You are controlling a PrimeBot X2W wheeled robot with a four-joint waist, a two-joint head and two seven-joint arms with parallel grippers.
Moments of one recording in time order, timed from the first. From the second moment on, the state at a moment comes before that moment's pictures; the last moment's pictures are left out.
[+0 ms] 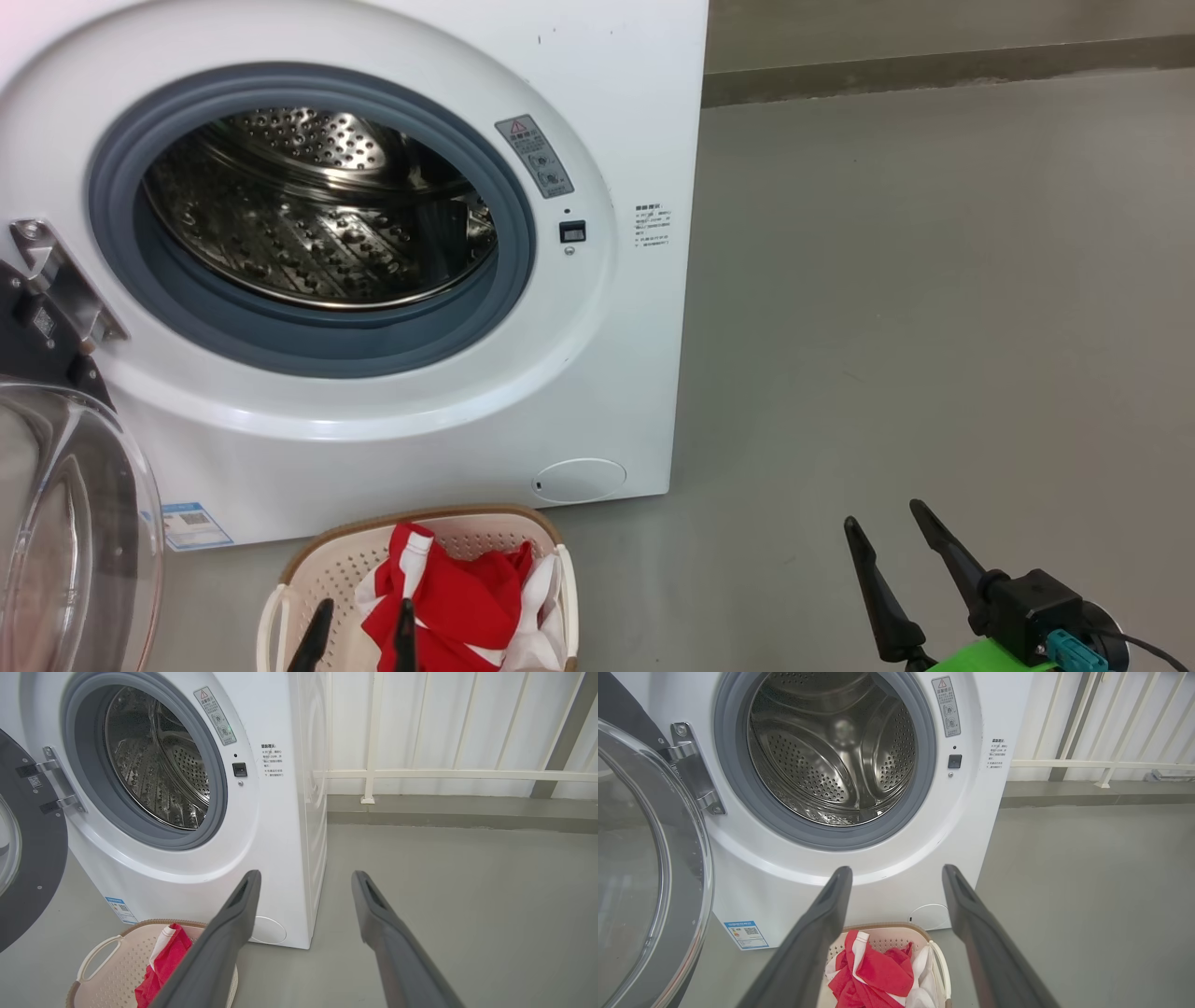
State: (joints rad) left arm 0.20 0.07 -0.14 -0.04 -0.14 0.12 -0.14; right arm 0.06 -0.04 0.07 0.22 0.21 0.12 -0.23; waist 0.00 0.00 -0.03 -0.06
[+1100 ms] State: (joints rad) left arm 0.20 0.08 -0.17 -0.04 -0.15 0.14 -0.14; right arm 0.06 -0.04 0.07 0.21 0.21 0.12 -0.22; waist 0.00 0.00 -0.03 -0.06
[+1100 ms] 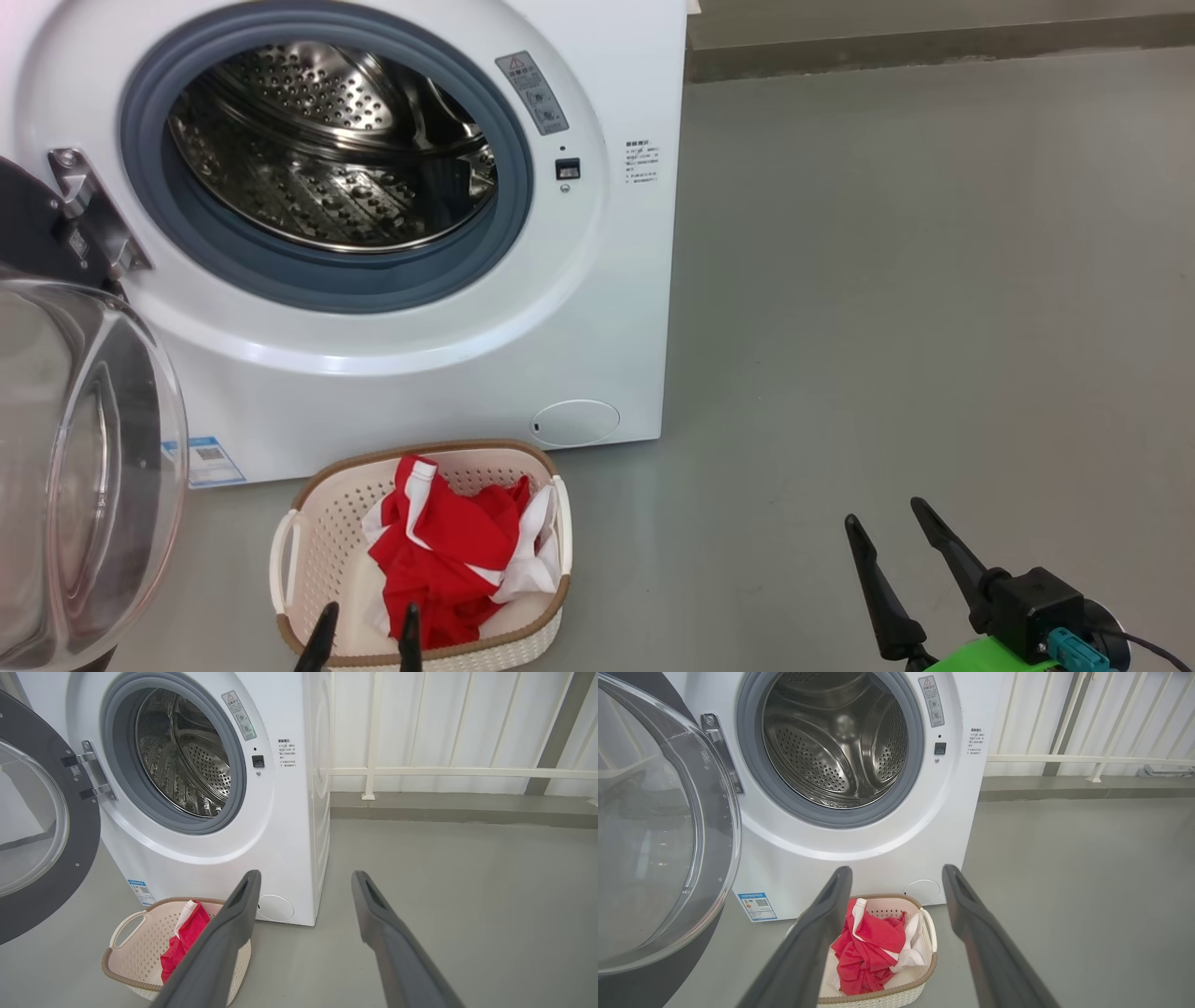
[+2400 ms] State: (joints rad) left arm 0.20 0.11 -0.16 -0.07 -0.15 0.20 -0.14; right arm 0.08 -0.04 0.08 0.21 0.21 0.12 -0.21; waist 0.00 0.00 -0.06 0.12
